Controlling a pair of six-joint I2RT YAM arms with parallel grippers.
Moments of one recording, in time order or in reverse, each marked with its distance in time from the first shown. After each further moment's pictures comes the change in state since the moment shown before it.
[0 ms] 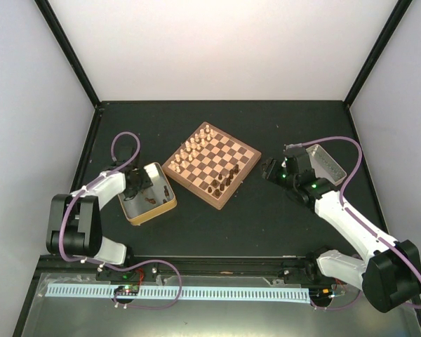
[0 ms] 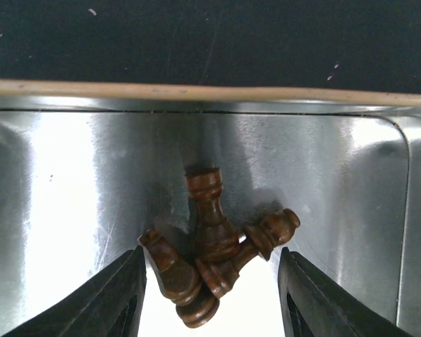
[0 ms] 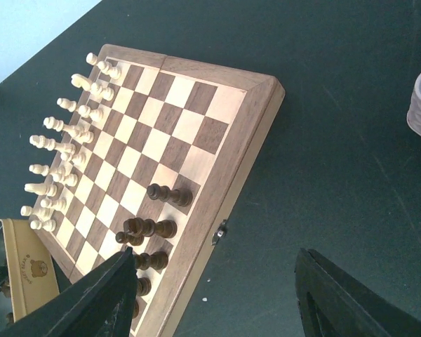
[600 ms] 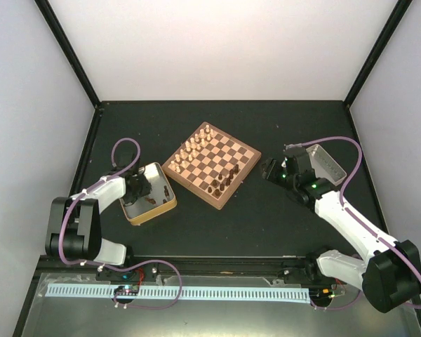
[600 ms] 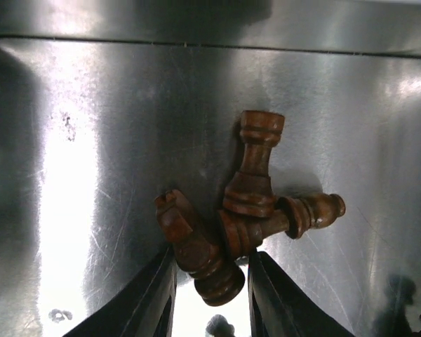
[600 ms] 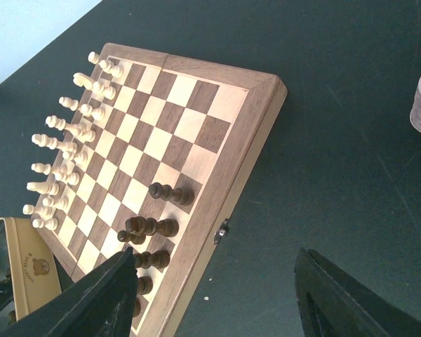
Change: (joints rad) left arm 0.000 -0.039 -0.070 -0.013 0.002 -0.006; right arm 0.000 -0.001 -0.001 0.002 -0.008 0.001
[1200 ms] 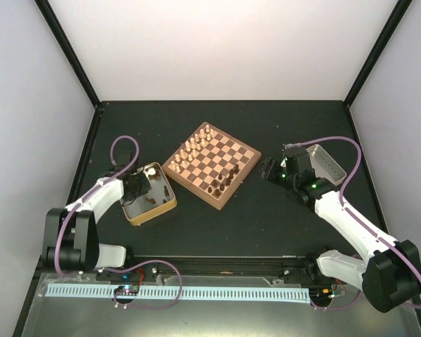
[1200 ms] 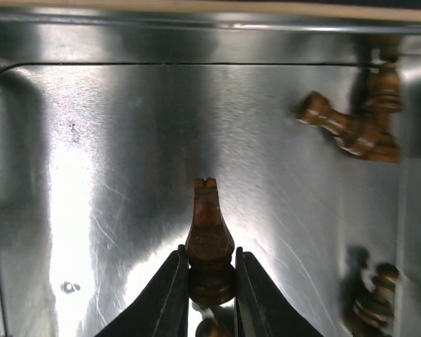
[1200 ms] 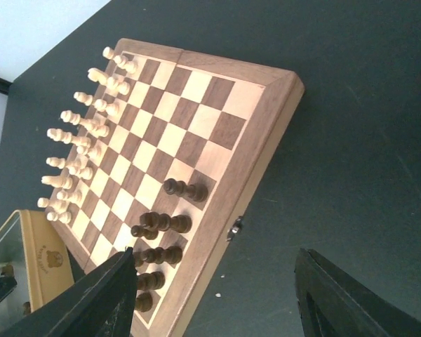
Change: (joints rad) left arm -0.010 -0.053 0.015 -0.033 -0.005 0.029; right arm 0.000 0.000 0.000 0.008 -0.024 0.000
